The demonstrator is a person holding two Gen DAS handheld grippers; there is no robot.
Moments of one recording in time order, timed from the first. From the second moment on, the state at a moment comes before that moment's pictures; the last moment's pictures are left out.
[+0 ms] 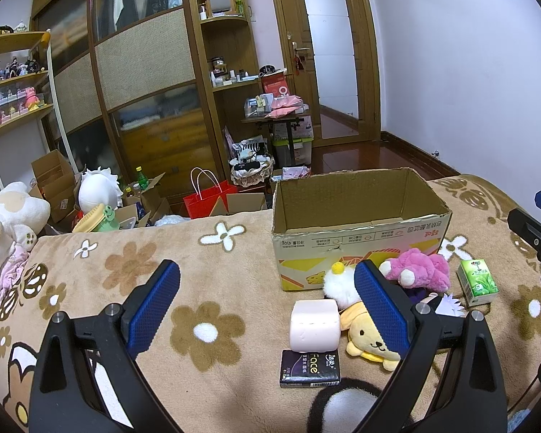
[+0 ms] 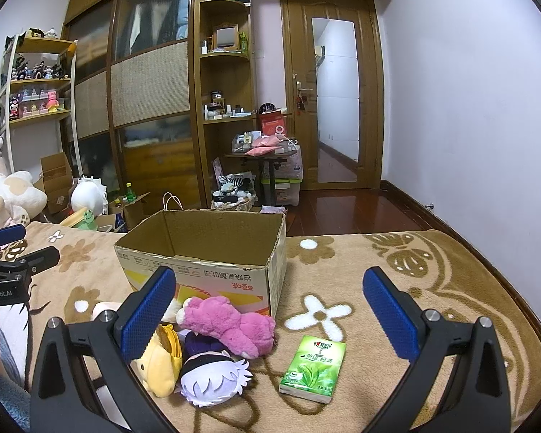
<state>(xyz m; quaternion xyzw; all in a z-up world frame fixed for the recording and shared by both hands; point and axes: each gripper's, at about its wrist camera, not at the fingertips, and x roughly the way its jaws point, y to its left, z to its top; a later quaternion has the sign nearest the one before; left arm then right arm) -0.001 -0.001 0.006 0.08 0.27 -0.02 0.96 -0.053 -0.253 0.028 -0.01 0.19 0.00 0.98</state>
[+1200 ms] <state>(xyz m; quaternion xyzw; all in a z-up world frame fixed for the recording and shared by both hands) 0.017 0.006 0.002 0.07 0.31 -0.02 0.95 -0.043 -0.257 0.034 0.00 0.20 0.00 0.98</state>
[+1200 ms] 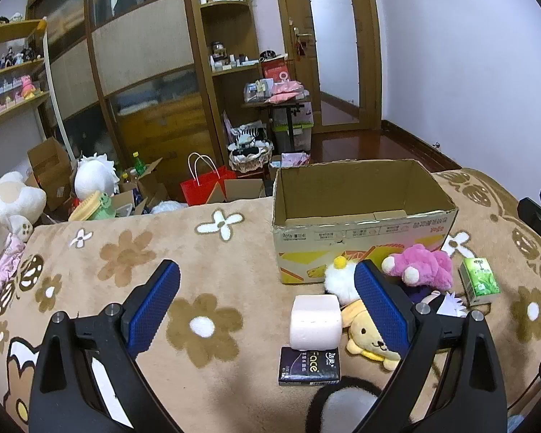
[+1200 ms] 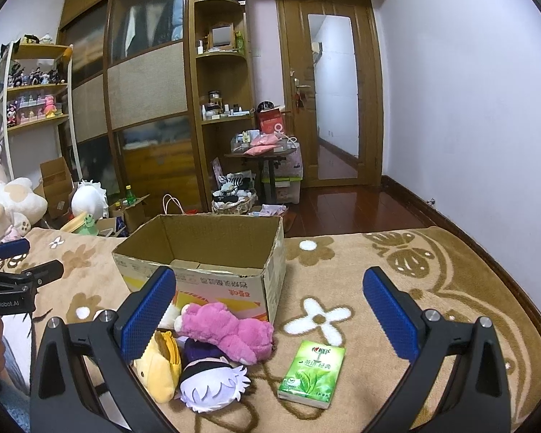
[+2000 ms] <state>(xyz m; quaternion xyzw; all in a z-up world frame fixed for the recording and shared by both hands) 0.079 -0.021 -0.064 0.11 0.44 -0.03 0.89 0.014 -0.280 -0.016 0.04 0.30 -0.02 0.95</state>
